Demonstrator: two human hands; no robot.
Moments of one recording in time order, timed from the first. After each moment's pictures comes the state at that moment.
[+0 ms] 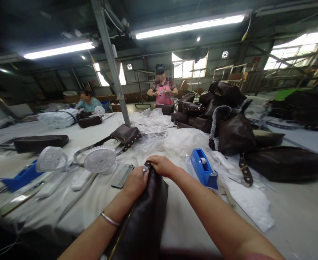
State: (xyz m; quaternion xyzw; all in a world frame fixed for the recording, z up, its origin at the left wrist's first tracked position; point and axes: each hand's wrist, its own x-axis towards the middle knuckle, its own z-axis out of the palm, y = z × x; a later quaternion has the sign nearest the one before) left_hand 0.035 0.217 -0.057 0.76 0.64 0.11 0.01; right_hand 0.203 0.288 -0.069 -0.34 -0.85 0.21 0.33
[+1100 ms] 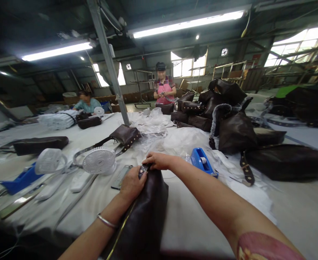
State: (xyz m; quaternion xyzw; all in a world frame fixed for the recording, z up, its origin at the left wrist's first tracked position) left_hand 0.029 0.217 -0.061 0.74 0.65 0.18 0.02; right_hand 0.210 0.331 -0.053 -0.25 -0.91 0.27 0.19
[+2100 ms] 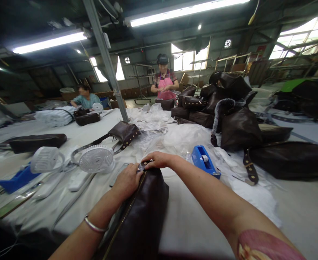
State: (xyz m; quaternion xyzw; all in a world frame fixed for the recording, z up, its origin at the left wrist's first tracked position) left_hand 0.014 0.232 -0.047 0.79 0.60 0.11 0.02; right_hand 0.209 0.342 -0.056 -0.25 -0.89 0.36 0.15
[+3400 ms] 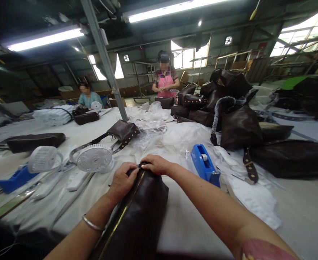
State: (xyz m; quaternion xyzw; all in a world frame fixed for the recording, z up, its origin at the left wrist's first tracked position) left_hand -0.001 0.239 -0.067 0.75 0.52 0.39 0.12; right_hand 0.201 0.312 -0.076 -0.31 -0.86 0.31 0.27
